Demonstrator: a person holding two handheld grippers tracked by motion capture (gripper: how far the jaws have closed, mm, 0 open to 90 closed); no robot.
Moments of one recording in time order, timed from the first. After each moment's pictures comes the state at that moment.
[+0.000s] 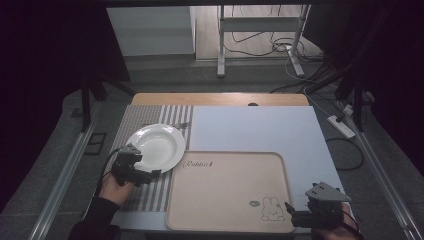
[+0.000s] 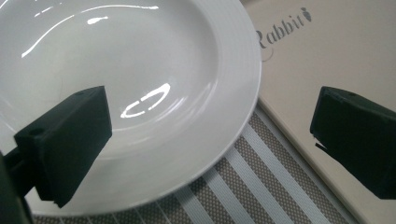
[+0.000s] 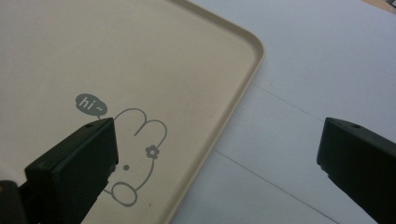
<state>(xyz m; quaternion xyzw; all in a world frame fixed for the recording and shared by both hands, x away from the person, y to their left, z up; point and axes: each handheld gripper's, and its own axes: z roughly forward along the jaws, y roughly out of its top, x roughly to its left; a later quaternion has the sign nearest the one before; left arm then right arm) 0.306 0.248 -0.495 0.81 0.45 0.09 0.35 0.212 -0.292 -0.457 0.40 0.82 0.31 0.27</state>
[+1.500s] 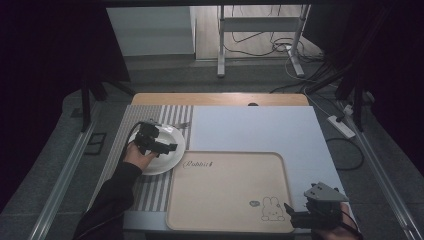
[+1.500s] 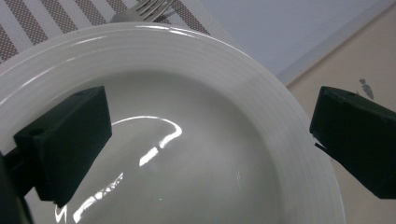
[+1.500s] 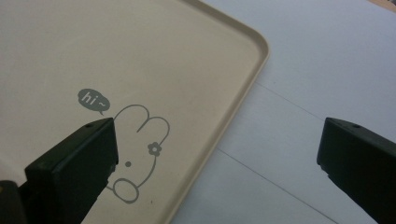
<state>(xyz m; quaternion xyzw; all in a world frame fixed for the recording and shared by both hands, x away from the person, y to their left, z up) 0.409 0.217 -0.495 0.83 0.44 0.08 0.33 0.212 -0.290 -0.458 0.39 0.82 0.31 0.27</state>
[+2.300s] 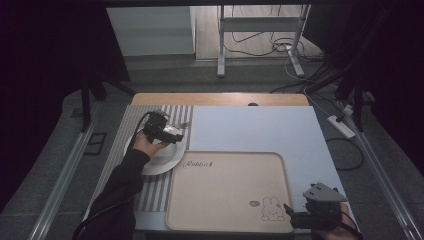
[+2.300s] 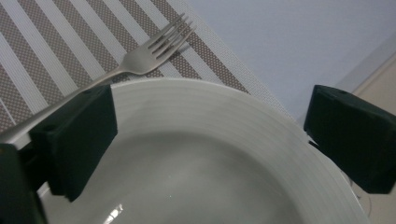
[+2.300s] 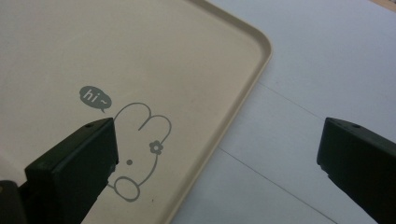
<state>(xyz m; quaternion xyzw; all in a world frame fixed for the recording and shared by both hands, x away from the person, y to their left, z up) 0.450 0.200 -0.491 0.84 0.43 0.09 0.31 0.212 -0.289 -0.459 0.39 0.83 0.30 0.27</state>
